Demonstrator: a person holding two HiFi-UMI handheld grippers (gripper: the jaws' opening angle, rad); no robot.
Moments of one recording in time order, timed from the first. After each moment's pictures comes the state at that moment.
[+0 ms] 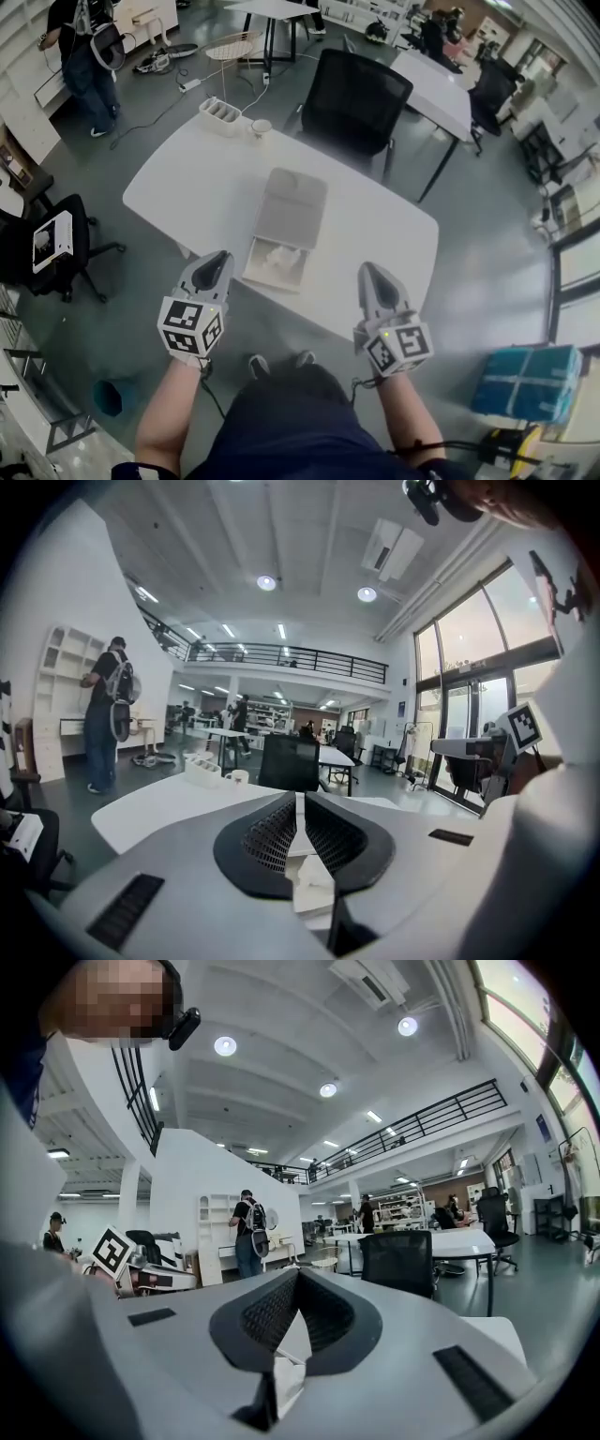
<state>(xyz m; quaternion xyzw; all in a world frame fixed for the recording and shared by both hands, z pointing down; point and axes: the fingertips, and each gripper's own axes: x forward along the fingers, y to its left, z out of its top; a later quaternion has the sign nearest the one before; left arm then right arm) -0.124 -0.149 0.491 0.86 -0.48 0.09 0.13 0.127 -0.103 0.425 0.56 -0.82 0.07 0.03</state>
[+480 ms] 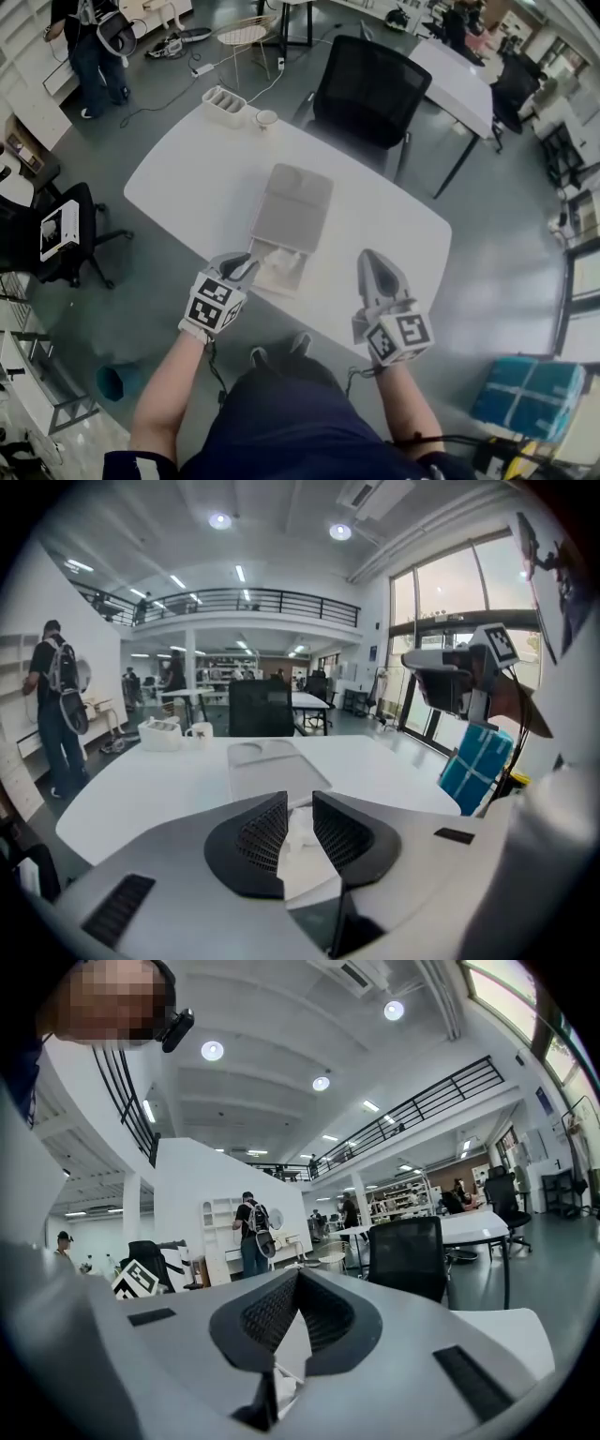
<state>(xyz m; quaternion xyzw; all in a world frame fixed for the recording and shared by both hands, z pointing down) -0.051 -0.187 0.604 0.88 -0.37 0.26 0.15 0.153 -0.169 0.445 0.54 -0.84 0.11 0.02</state>
